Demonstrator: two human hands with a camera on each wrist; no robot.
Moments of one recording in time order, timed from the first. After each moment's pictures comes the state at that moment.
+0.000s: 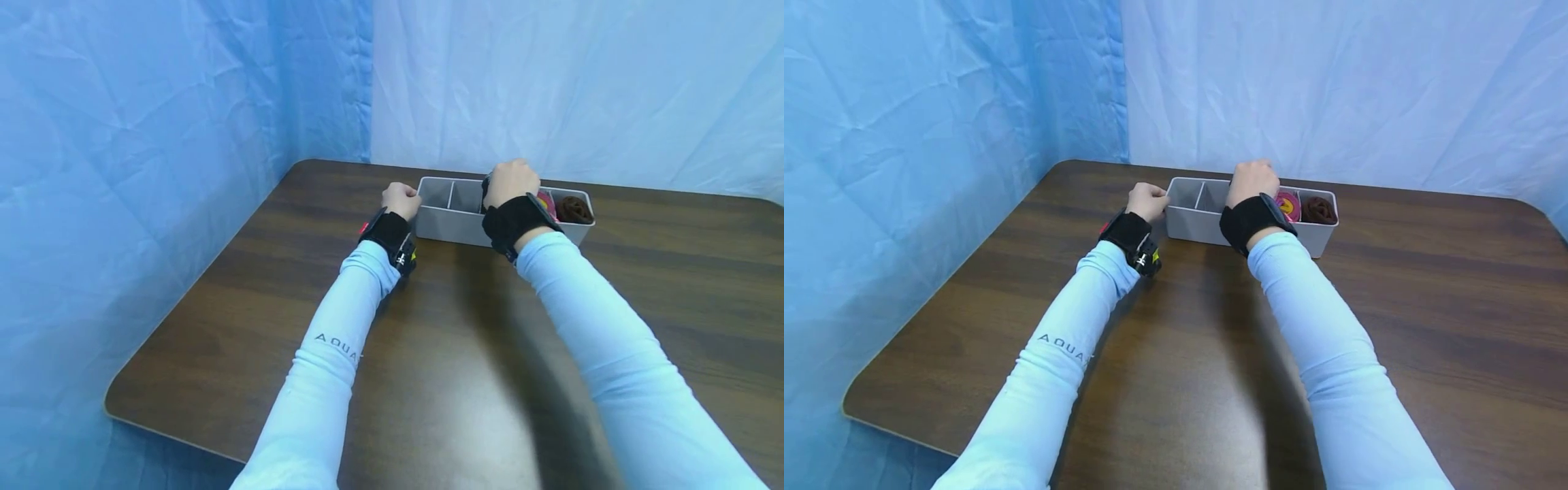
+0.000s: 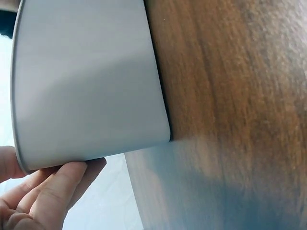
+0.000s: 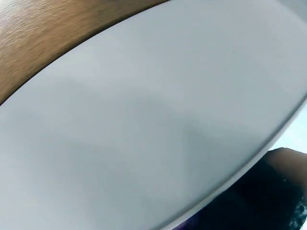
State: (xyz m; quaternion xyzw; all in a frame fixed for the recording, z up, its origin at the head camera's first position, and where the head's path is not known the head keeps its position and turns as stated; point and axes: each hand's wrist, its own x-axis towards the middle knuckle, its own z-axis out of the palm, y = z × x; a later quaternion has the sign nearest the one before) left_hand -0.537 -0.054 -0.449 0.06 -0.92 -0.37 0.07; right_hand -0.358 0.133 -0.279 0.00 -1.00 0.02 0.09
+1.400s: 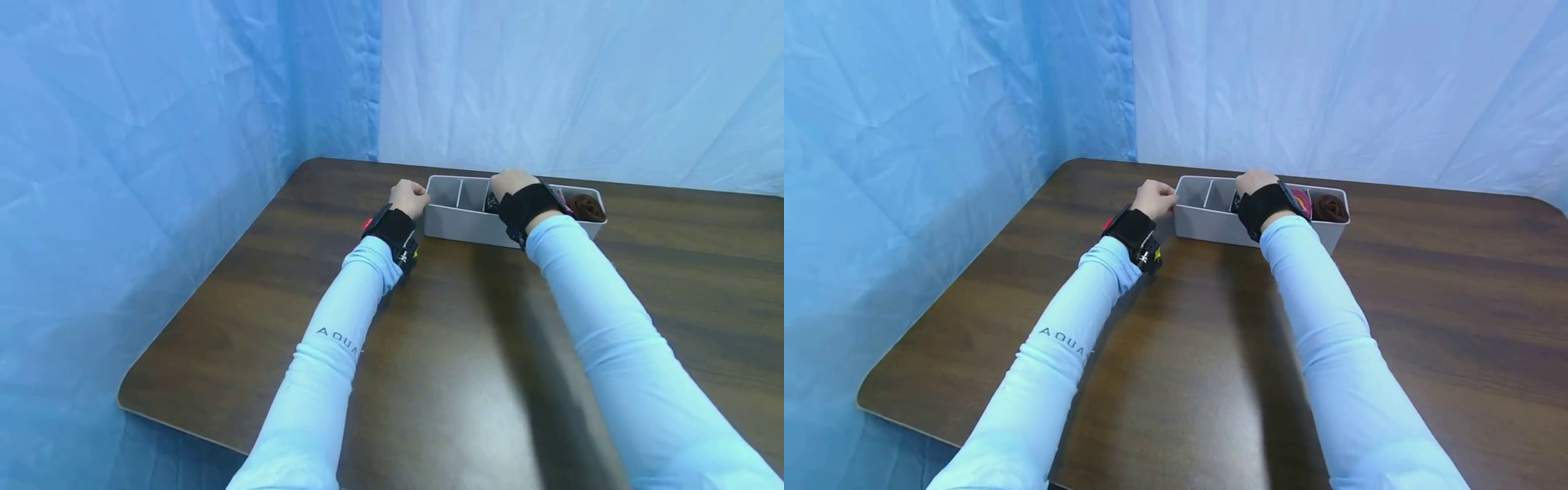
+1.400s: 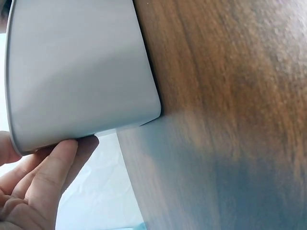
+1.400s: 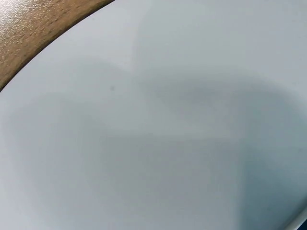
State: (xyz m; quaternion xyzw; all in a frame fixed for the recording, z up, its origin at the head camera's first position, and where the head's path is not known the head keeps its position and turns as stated) left_hand -0.360 -0.027 -0.307 0.03 -0.92 -0.40 0.00; right_hand -0.356 0.153 -0.287 0.23 -0.97 -0.02 0.05
